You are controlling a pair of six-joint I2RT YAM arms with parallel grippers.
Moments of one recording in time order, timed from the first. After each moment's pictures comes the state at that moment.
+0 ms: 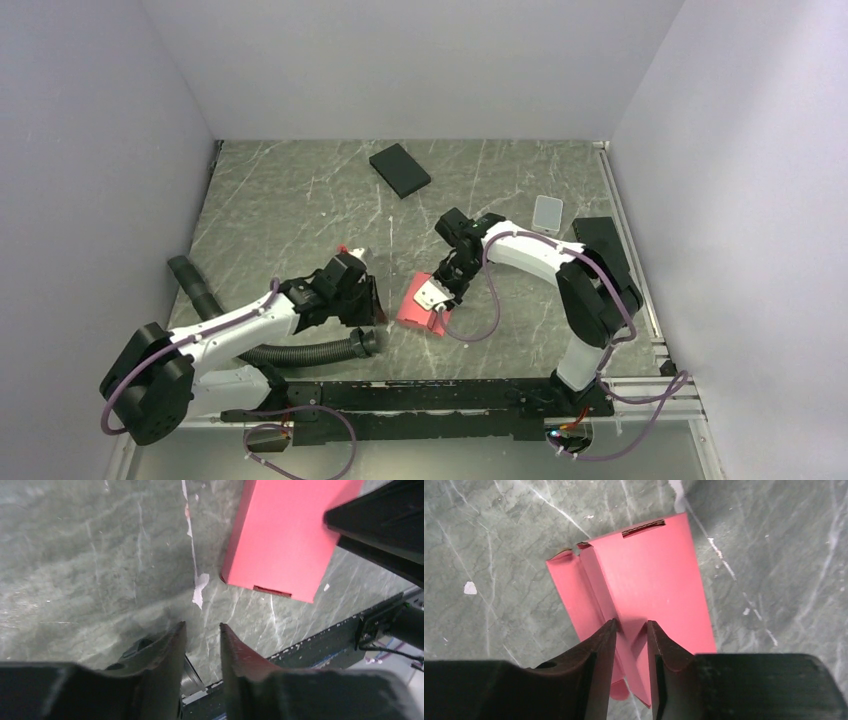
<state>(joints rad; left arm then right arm) -0.75 1.15 0.60 -0.37 0.08 -0.78 0.68 1.73 1.17 -0.89 -0.70 -1.82</state>
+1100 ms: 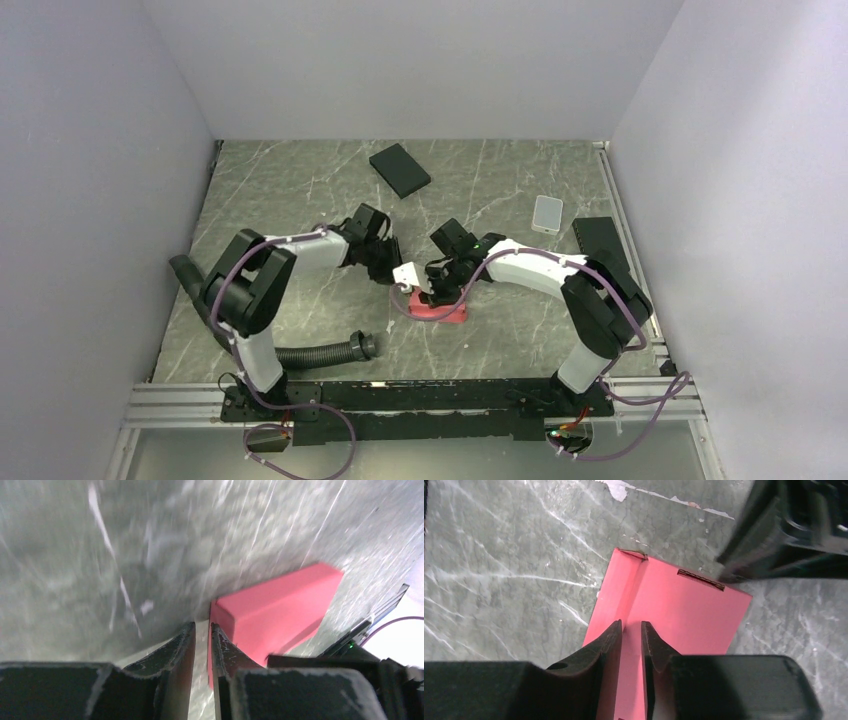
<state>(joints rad) -0.57 1.77 0.95 -0.21 0.38 -0.71 0.75 1.66 1.00 -0.51 -0.56 -1.04</state>
